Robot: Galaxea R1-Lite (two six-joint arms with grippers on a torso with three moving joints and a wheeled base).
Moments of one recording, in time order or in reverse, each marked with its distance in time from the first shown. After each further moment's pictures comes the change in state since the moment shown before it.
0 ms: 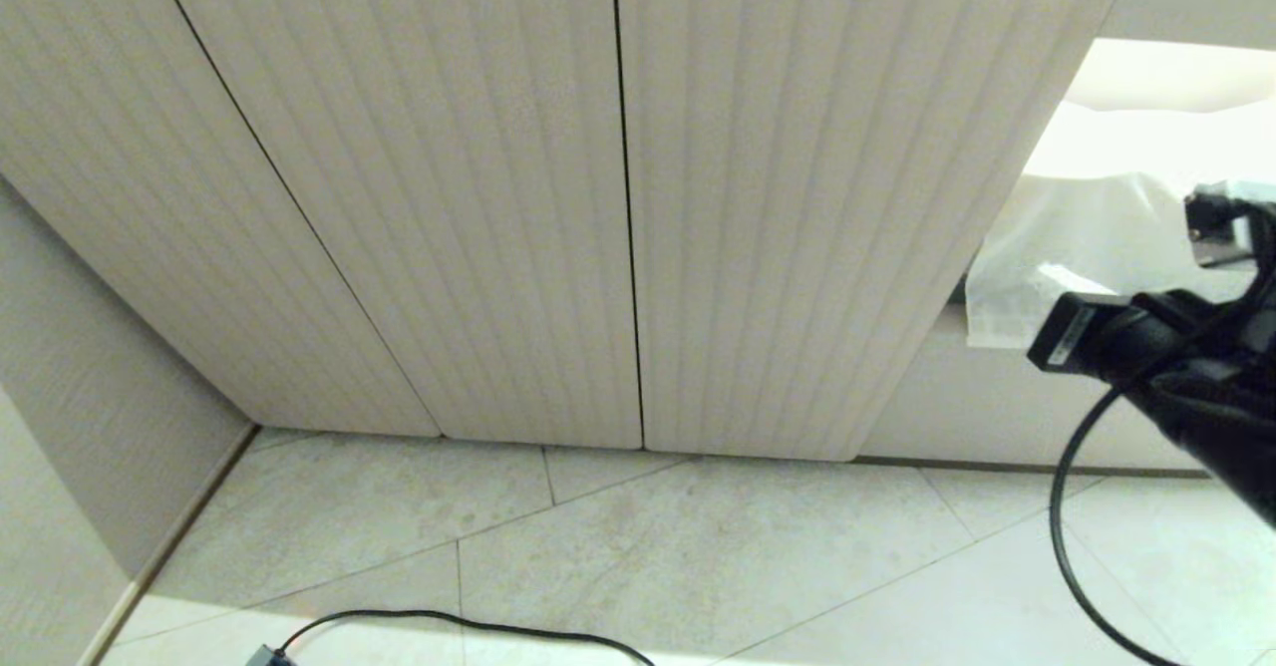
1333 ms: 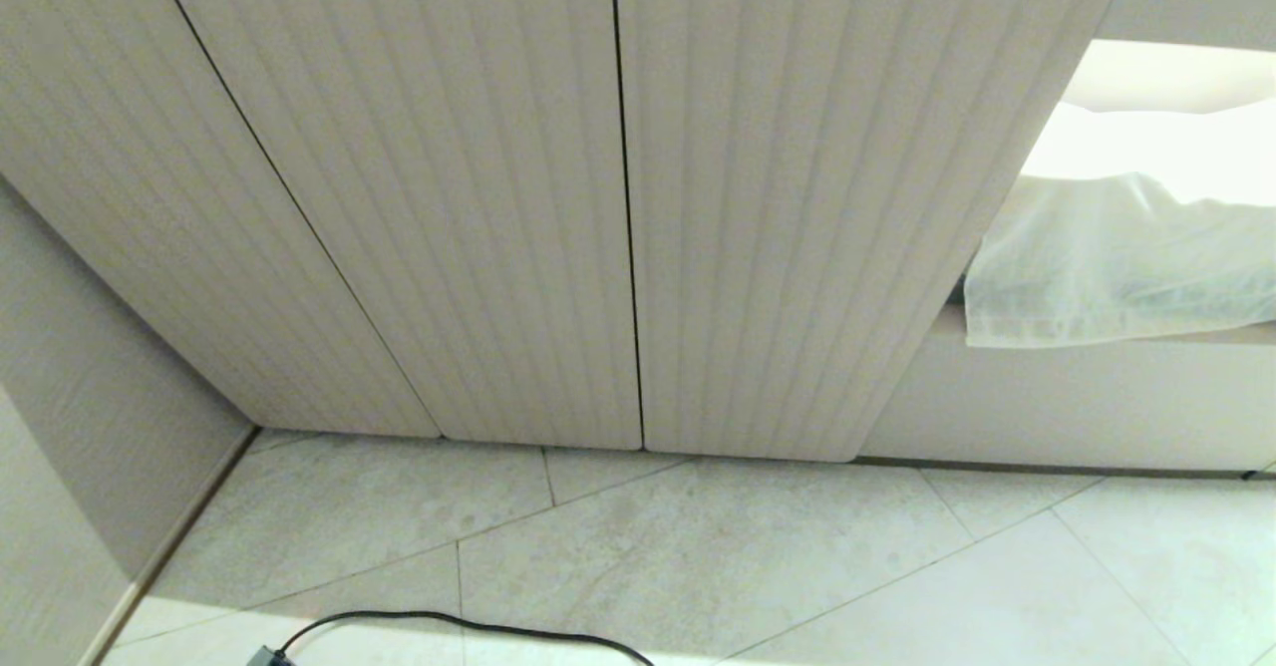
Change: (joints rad) left arm 0.000 0.000 0.000 0.000 0.000 0.000; right arm -0.195 -0.930 0.510 0.714 0.065 0.008
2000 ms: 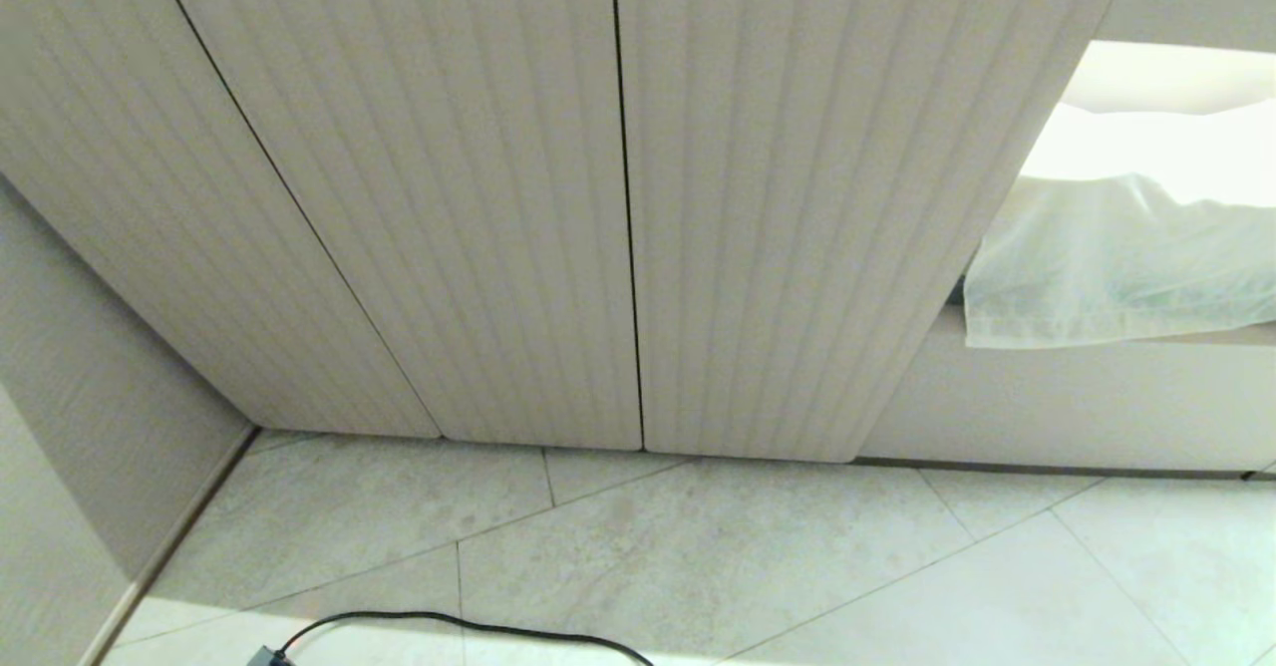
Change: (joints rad) left arm 0.000 0.000 0.000 0.000 0.000 0.000; right arm -0.160 -0.454 0.000 0.244 0.280 -0.062
